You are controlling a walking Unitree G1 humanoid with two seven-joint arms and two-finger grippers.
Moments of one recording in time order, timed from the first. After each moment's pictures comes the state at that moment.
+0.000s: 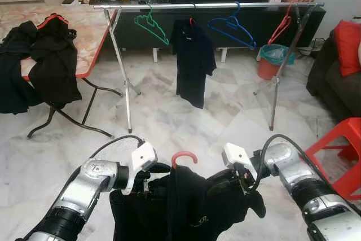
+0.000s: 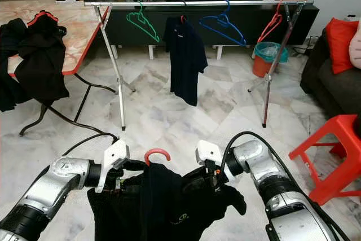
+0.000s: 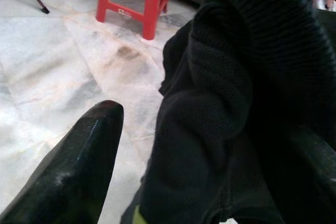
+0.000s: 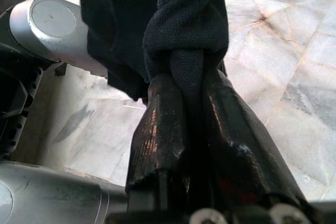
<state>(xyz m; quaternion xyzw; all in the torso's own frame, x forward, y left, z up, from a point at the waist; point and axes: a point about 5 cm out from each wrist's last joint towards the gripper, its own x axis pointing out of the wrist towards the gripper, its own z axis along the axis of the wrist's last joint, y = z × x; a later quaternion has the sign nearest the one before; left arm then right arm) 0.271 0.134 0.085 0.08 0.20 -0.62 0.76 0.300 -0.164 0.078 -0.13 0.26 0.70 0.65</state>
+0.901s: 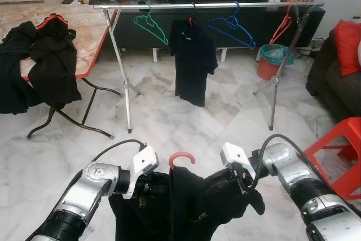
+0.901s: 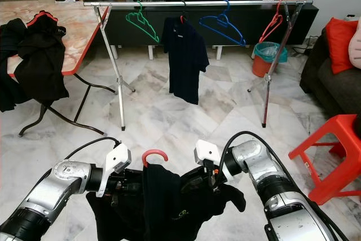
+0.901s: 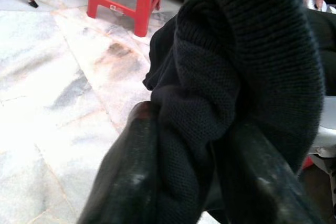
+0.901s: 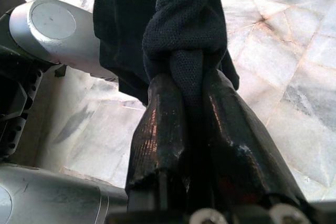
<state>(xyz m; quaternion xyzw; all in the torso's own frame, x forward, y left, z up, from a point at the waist) 0.266 0.131 0.082 0.07 0.20 -0.62 0.75 0.301 -0.162 0.079 -0.13 0.26 0.70 0.65</state>
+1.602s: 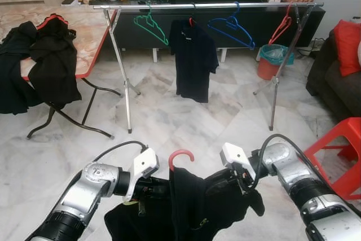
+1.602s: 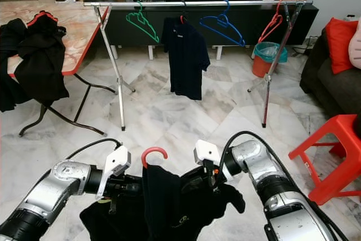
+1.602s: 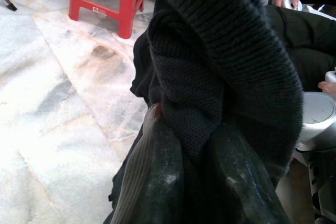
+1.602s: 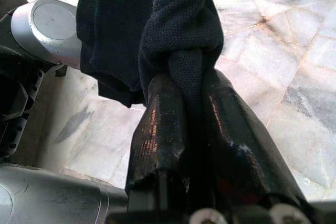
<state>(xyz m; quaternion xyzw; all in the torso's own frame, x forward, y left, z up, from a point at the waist) 0.262 0.130 0.084 0.06 0.20 -0.65 0.73 0.301 -0.161 0.079 -0.13 0.25 0.70 0.65</state>
